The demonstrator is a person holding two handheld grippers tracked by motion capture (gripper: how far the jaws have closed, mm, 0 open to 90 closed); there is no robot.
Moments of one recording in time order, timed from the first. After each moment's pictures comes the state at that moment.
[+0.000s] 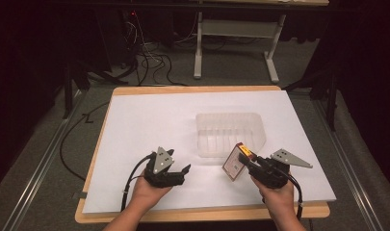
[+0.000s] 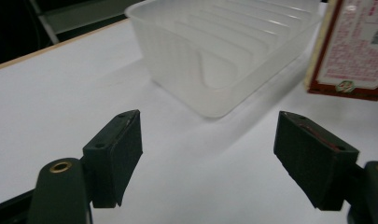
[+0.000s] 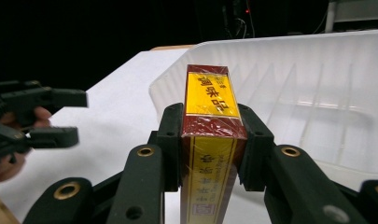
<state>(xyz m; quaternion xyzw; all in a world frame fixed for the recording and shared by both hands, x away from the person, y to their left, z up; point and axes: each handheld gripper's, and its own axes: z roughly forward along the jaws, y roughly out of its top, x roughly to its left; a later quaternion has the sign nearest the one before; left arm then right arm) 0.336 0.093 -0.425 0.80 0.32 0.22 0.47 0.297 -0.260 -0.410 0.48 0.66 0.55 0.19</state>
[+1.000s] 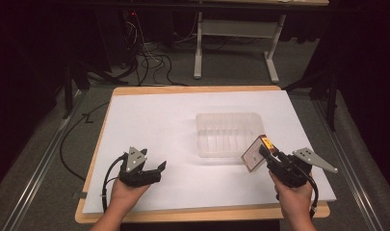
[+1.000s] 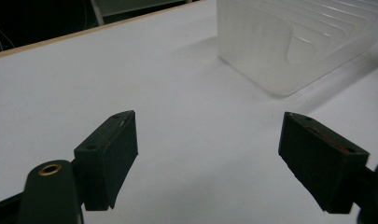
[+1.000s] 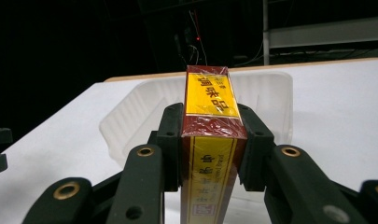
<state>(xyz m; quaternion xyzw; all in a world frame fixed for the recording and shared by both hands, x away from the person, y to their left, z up) 0.336 0.144 -0.430 0.77 0.38 0.24 0.46 0.285 -0.291 -0.385 0.53 0.60 0.53 0.27</state>
